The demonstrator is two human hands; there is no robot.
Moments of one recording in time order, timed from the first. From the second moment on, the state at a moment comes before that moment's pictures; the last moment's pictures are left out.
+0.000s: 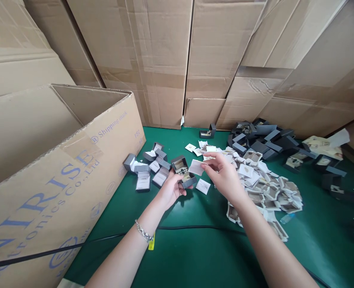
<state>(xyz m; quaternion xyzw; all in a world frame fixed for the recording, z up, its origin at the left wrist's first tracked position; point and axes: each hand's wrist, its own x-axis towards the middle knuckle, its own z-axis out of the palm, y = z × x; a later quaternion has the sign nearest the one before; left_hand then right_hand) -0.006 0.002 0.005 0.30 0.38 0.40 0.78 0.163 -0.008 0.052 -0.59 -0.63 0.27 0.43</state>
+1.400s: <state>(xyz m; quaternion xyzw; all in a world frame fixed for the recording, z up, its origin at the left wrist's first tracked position) -0.008 0.001 0.002 0.46 0.40 0.30 0.74 0.150 -0.010 0.043 -0.51 -0.74 0.29 0.32</state>
